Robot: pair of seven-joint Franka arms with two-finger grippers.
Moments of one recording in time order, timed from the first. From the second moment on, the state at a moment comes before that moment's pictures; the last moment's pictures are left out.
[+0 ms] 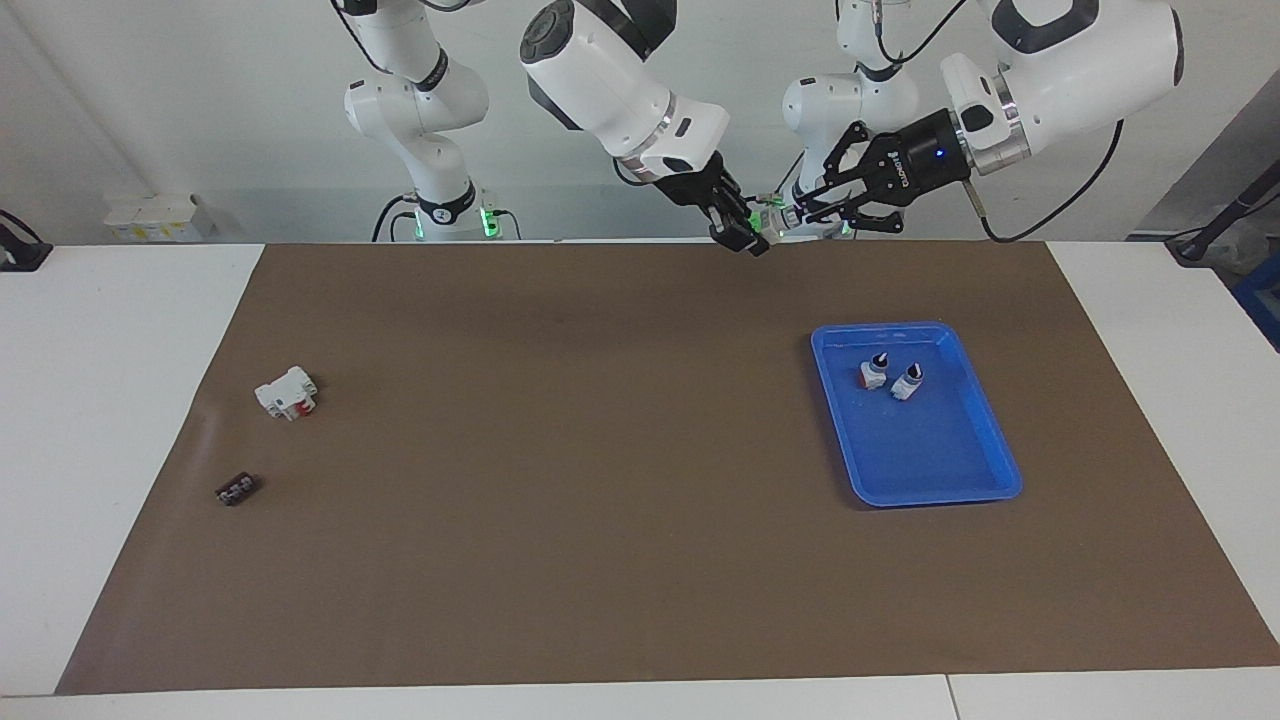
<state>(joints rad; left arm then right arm) -0.04 -0.13 -0.04 -1.81 -0.89 1.54 0.76 0.22 0.17 0.49 -1.63 0.58 2.22 -1.19</state>
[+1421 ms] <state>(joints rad) -0.05 -0.16 -0.04 -1.86 -0.94 1.61 0.76 0.22 0.17 0.49 -1.63 0.58 2.23 -1.18</state>
